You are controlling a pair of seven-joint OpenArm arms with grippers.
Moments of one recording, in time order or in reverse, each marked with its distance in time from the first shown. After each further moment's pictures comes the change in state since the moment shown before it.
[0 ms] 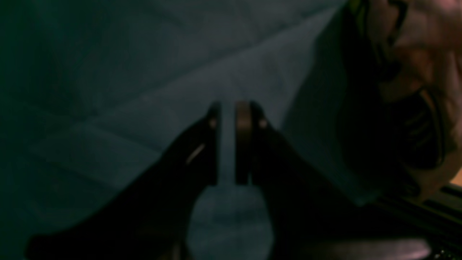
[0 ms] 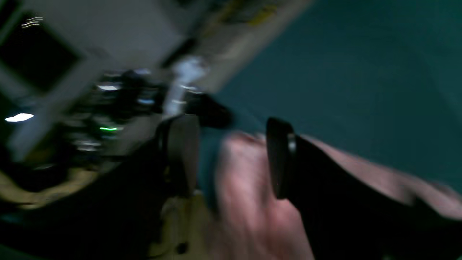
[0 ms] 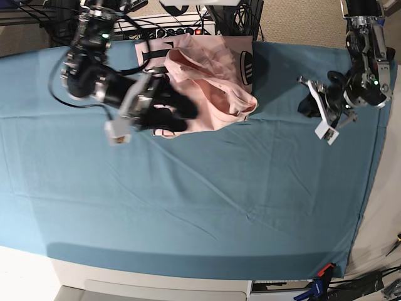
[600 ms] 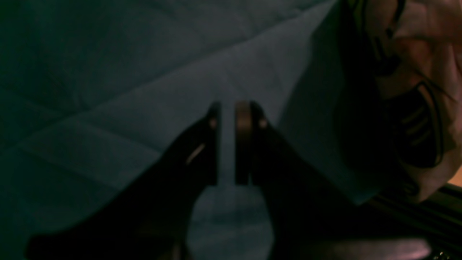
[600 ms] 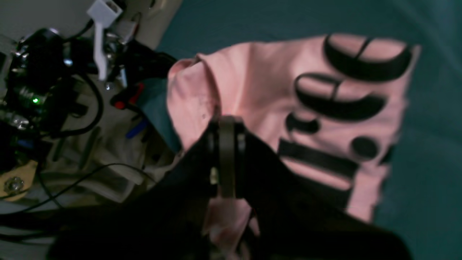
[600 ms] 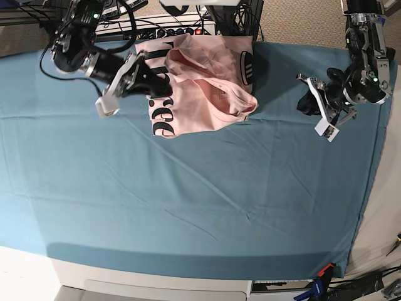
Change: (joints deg) left arm 0.6 0.0 0.0 0.0 0.0 0.0 -1.3; right arm -10.4 1.7 2.8 0.1 -6.1 0.0 0.2
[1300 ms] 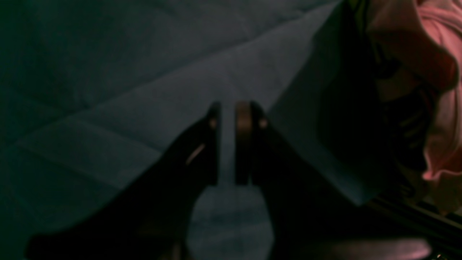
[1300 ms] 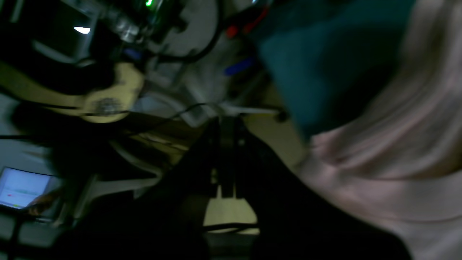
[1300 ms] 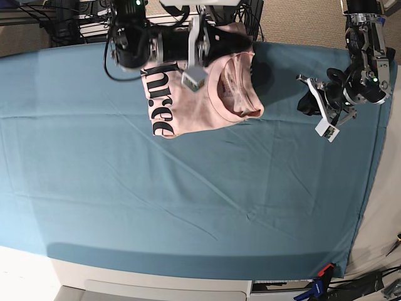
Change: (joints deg) left arm 0.0 0.0 0.0 0.0 0.0 0.9 0.0; right arm 1.3 -1.9 -30.7 0.5 -3.9 0.0 0.0
